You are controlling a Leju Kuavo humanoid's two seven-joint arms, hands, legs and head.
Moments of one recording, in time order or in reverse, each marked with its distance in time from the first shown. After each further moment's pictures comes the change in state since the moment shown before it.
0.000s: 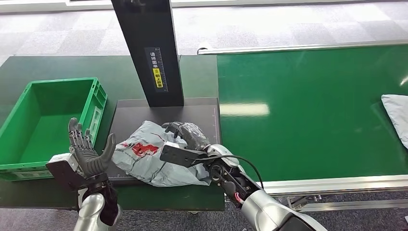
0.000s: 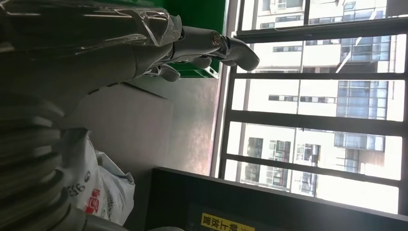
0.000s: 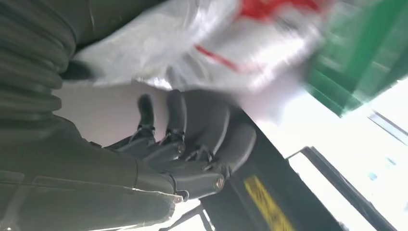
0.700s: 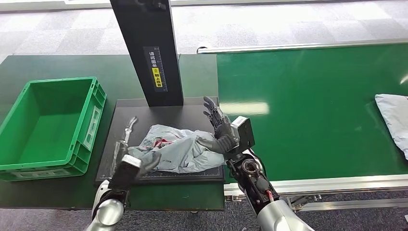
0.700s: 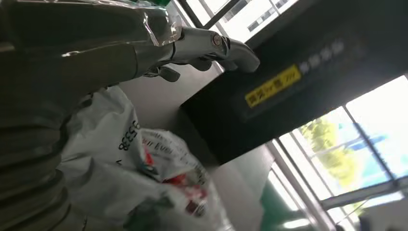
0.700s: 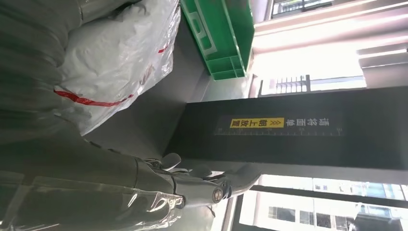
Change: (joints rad) left arm 0.007 0.069 -0.174 0.044 -0.661 -0.156 0.229; right arm 0.134 -0.063 -0.371 -0.170 -0.504 0.429 -0.181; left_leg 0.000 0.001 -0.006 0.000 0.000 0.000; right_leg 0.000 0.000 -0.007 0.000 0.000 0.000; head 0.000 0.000
